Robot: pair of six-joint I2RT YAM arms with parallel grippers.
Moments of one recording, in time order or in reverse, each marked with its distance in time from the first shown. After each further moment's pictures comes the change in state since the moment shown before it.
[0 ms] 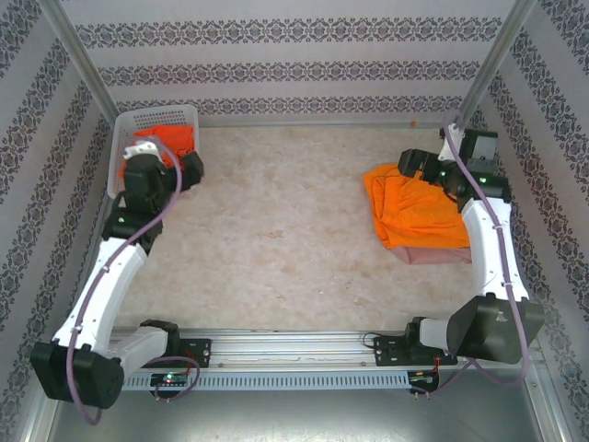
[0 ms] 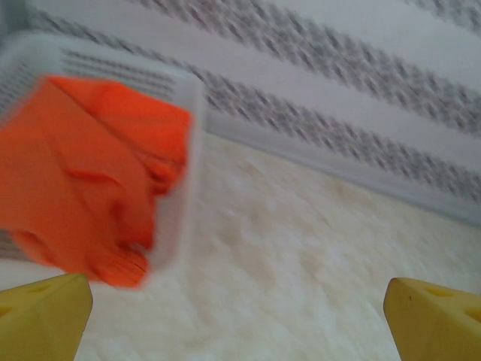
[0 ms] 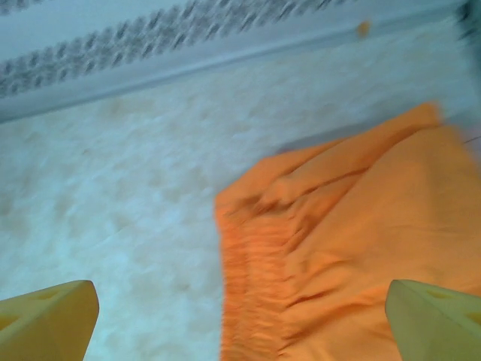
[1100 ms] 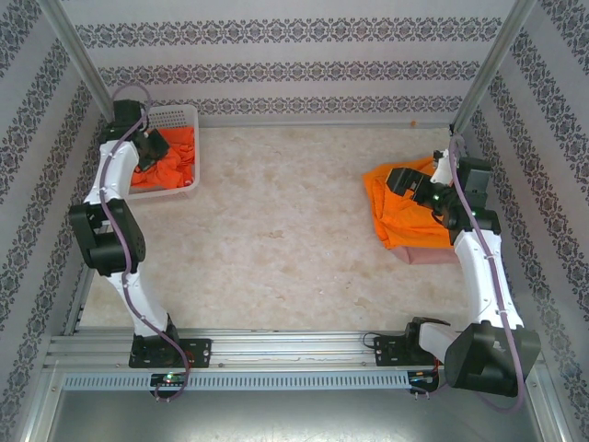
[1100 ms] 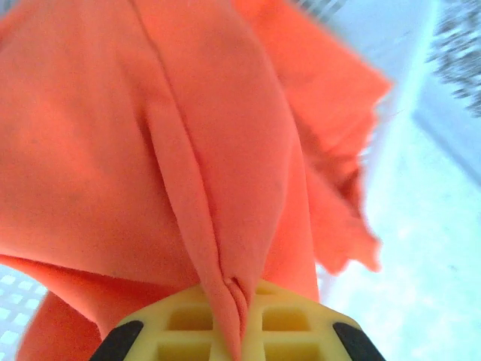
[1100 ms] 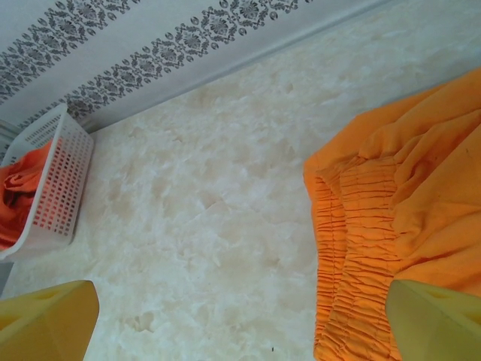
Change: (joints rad) left arm 0.290 0.834 0.740 -0.411 0.270 -0.121; right arm 0.000 -0.176 -0.277 0.211 -0.193 0.158
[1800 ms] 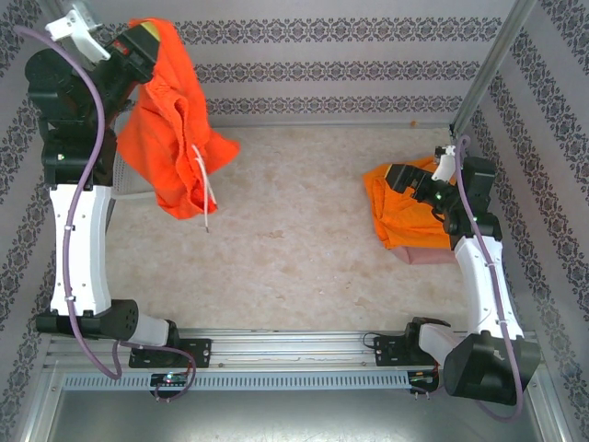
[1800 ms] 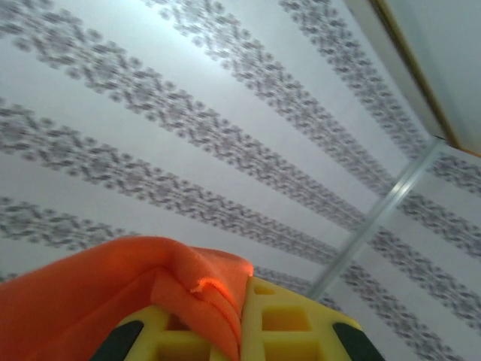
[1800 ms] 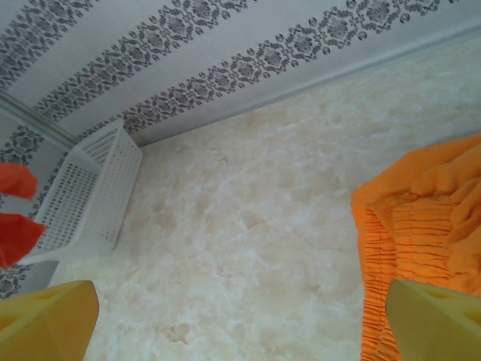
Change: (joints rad) left arm -0.223 -0.477 0.234 0.442 0.269 -0.177; right arm 0.000 -0.051 -0.014 0.101 -0.092 0.037
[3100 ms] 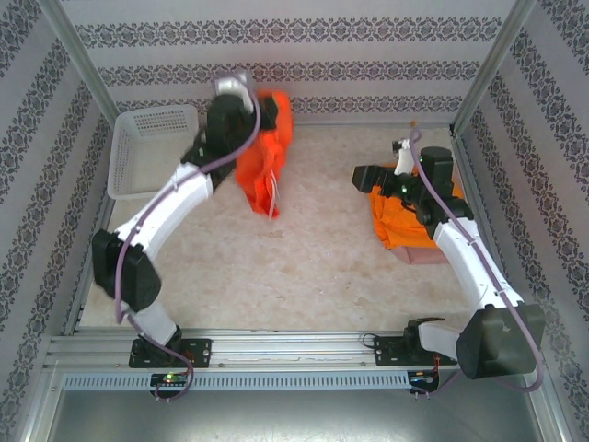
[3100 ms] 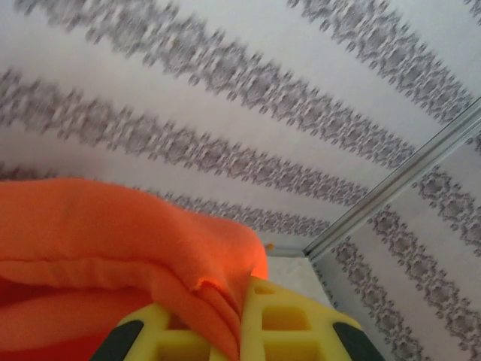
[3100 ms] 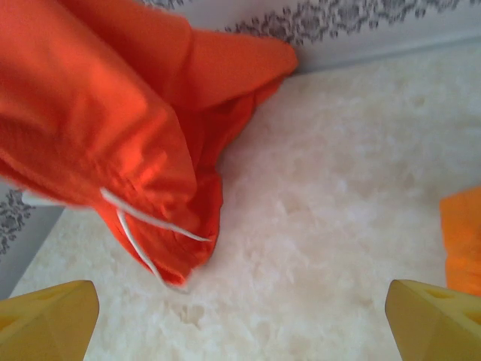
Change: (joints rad) left arm -0.450 0.189 -0.578 0.354 -0.437 0.128; right arm 0.271 0.140 0.013 0.078 0.106 -0.046
